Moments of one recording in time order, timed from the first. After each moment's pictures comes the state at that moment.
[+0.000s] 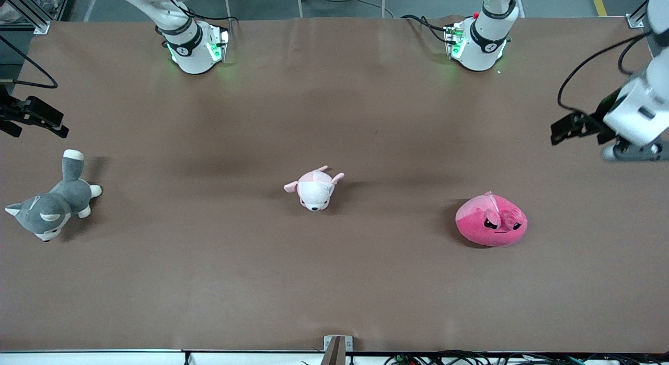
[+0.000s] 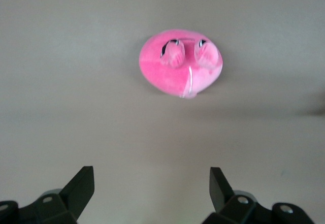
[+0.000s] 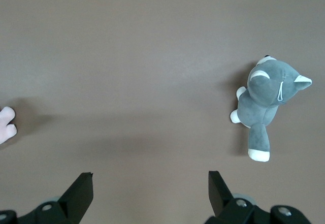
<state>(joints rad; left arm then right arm) 0.03 0.11 -0.12 -1.58 0.03 1.63 -0.09 -0.08 -0.04 0.00 -1.62 0.01 1.62 -0.05</state>
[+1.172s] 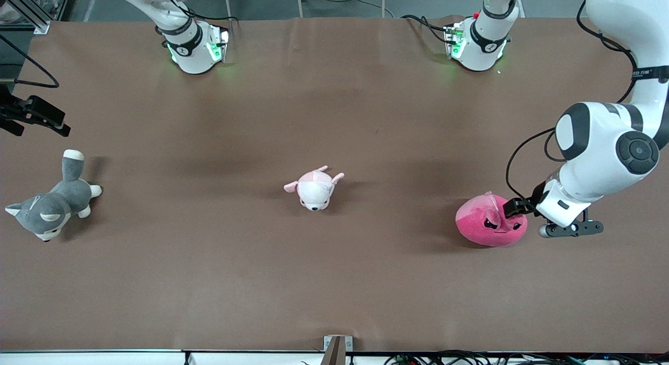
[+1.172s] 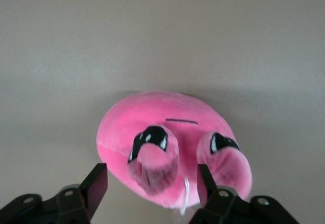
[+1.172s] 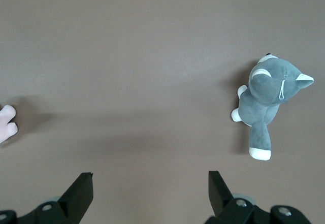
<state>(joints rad) 0.04 0.37 -0.12 -1.78 0.00 2.23 -0.15 -0.08 -0.04 0.00 -1.62 0.01 1.62 -0.05</state>
